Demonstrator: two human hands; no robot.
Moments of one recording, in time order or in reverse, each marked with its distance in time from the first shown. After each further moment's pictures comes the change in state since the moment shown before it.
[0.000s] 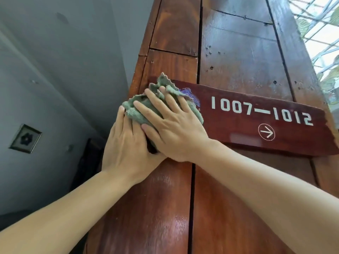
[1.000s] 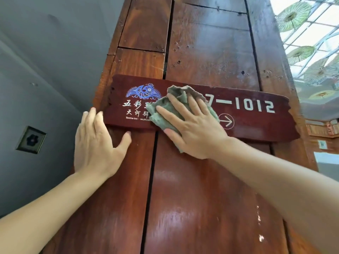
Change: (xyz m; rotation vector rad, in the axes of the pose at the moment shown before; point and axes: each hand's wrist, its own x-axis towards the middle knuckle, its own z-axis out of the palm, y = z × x) left_hand -0.011 0.030 0.008 0.022 0.073 -0.281; right_hand -0.089 0.104 -0.019 -0.110 -0.112 0.075
